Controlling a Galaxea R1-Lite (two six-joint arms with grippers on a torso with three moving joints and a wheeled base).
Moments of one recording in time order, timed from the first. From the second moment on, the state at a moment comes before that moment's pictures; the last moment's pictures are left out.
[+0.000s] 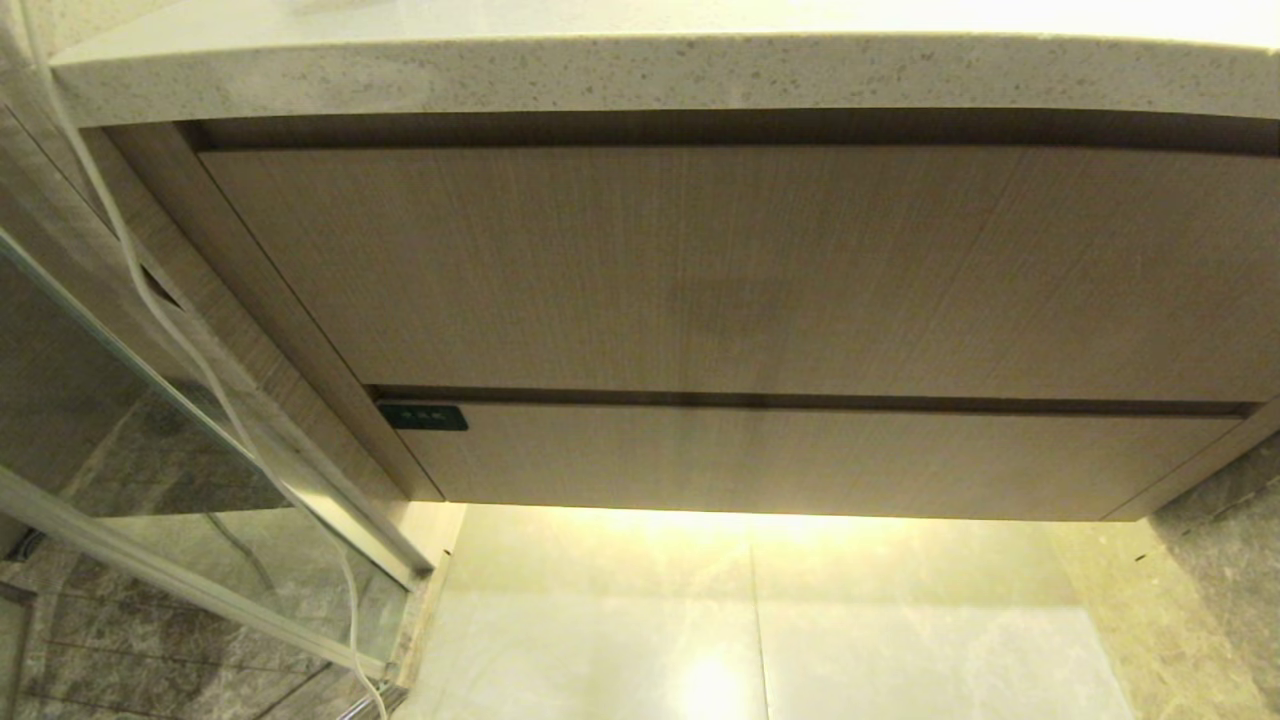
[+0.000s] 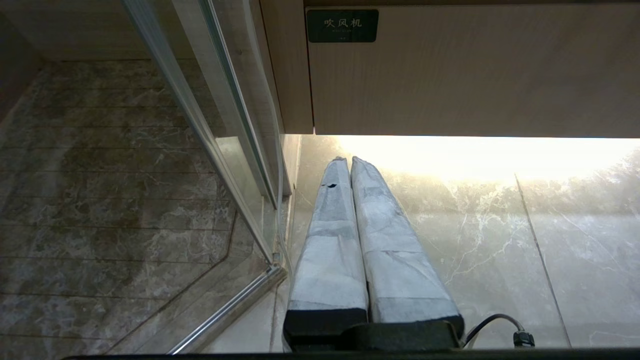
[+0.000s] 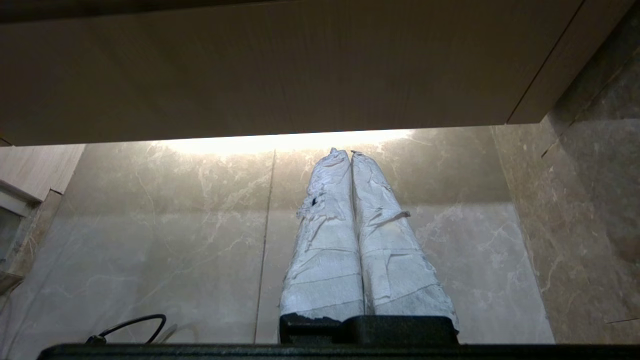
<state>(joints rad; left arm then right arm) 0.00 0.00 0.00 0.00 0.00 0.00 0.00 0.00 0.00 0.00 -0.02 0.06</state>
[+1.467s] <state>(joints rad) 0.00 0.00 0.00 0.00 0.00 0.00 0.00 0.33 -1.22 0.71 0.40 -0.01</state>
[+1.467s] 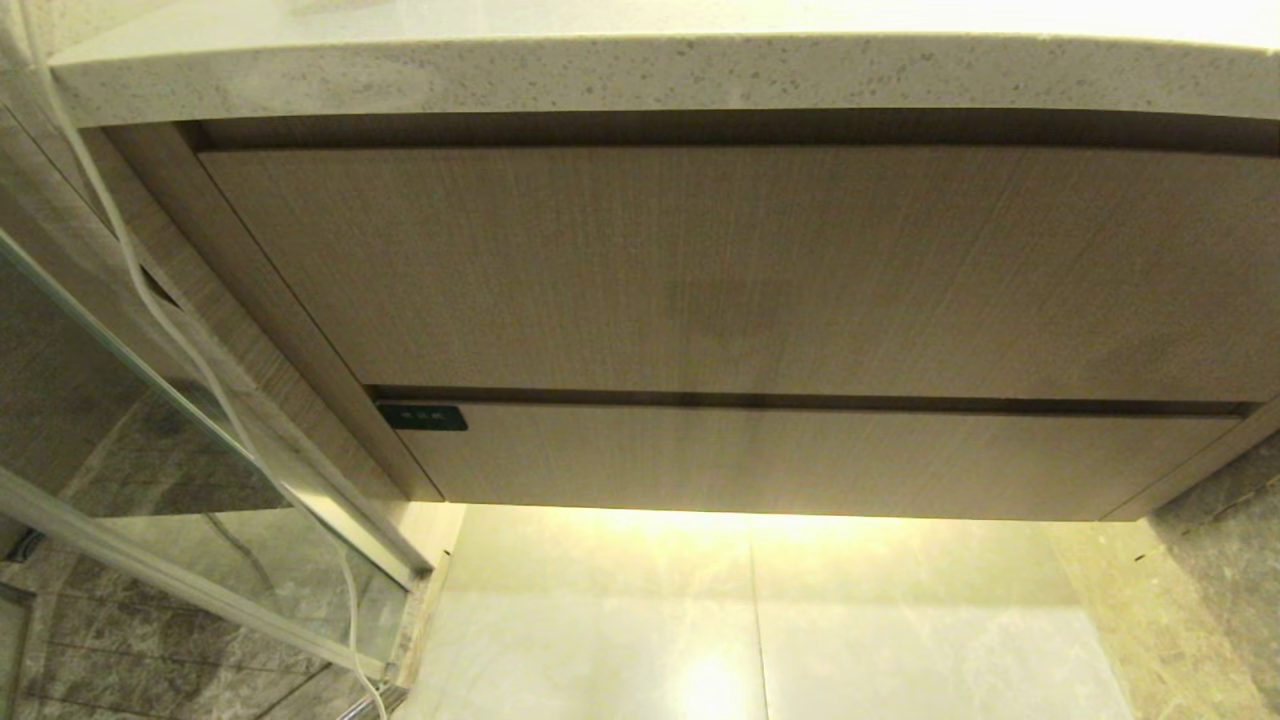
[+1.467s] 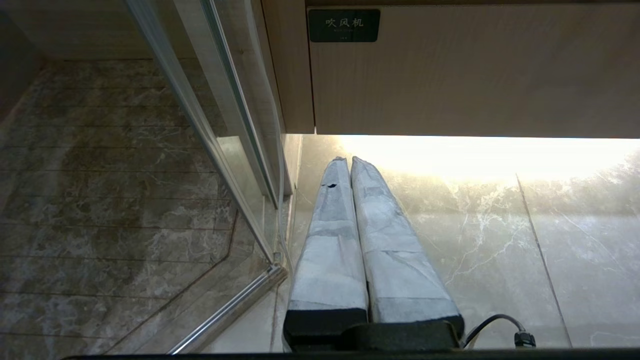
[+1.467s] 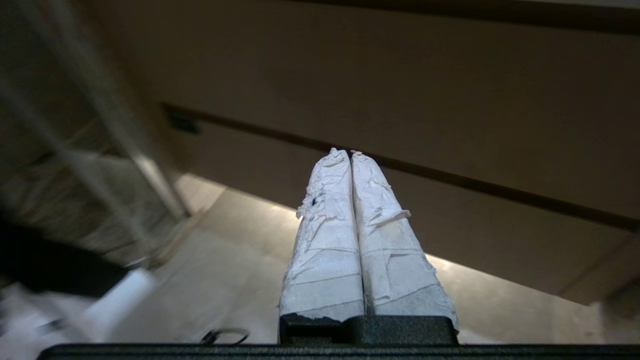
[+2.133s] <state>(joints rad) 0.00 0.00 0.00 0.00 0.00 0.00 0.09 0.93 -1.54 1.51 0.82 -0.61</state>
